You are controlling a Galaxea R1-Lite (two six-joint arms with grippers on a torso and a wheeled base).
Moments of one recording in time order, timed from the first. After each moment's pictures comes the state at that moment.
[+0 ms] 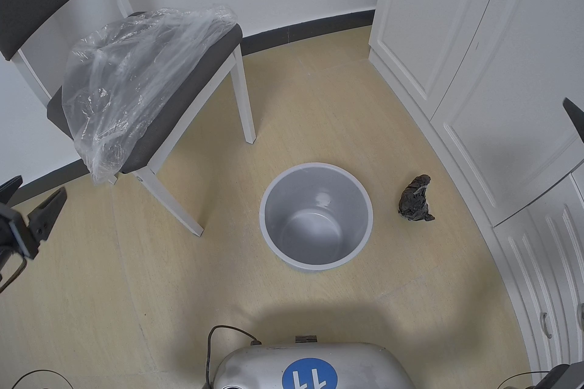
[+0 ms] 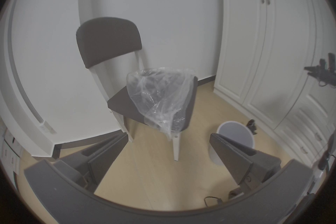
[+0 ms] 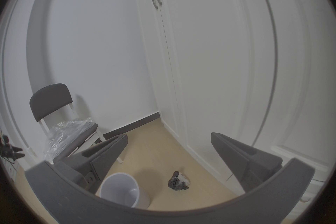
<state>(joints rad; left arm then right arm) -0.02 0.86 -0.45 -0.34 -0.05 0.08 0.19 0.96 -0.58 -0.60 -0.28 0.16</state>
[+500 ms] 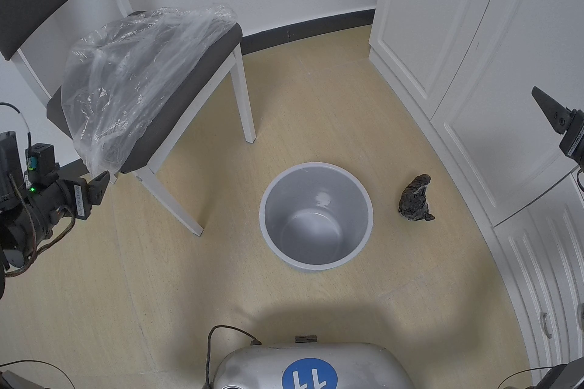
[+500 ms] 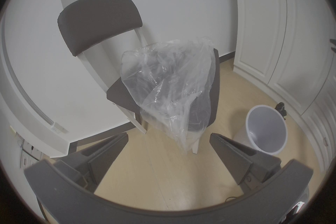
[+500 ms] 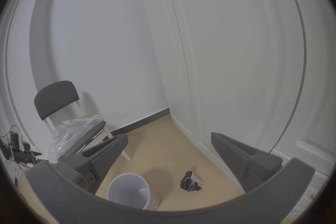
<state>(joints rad) -0.12 1.32 -0.54 -0.56 0.23 0.14 0.30 1.10 -0.60 -0.72 -0.30 0.15</state>
